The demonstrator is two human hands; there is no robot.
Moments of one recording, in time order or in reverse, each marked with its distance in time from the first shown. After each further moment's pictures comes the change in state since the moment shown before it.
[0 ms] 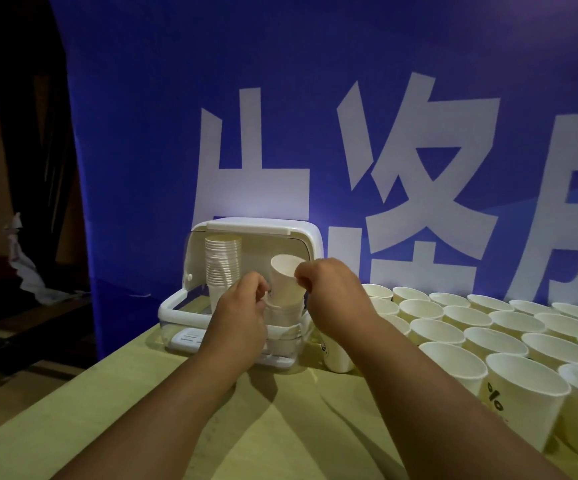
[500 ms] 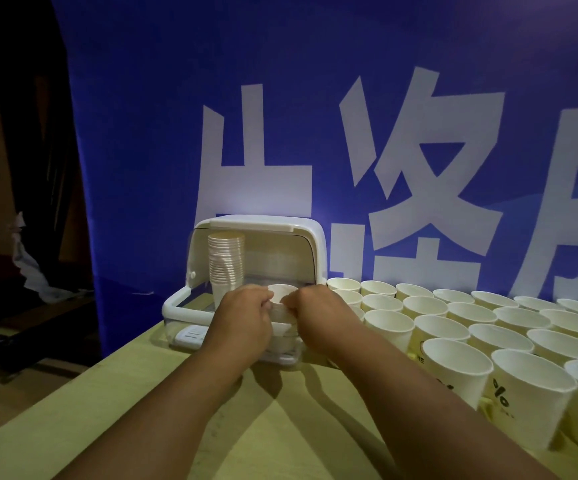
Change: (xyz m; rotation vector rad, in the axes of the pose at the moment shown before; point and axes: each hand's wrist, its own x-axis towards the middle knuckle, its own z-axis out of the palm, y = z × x) left_hand -0.001 0.001 -0.002 0.124 -0.018 -0.043; right_hand -0.010 -0.007 0.028 -0.086 -0.305 -0.069
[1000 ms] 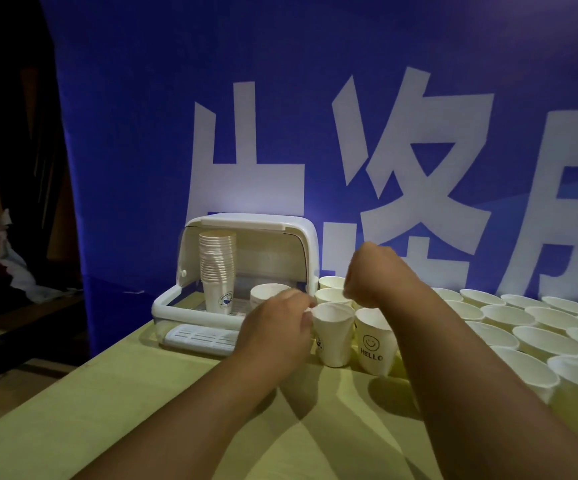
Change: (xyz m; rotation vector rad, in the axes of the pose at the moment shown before) left_hand -0.021 0.042 0.021 0.043 -0.108 0.265; right_hand -0.004 0.055 -0.068 -0.019 0.095 0.451
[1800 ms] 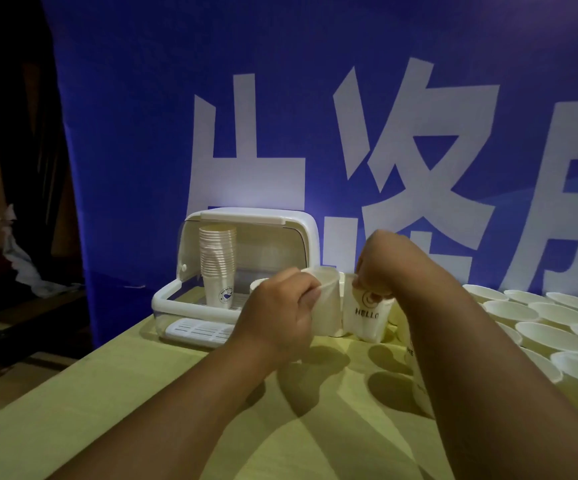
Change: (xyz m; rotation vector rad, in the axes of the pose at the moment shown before) left_hand 0.003 0.001 -0.010 -0.199 0.183 0.238; right_hand -0.004 0.003 -0.029 -0.024 -0.155 0.129
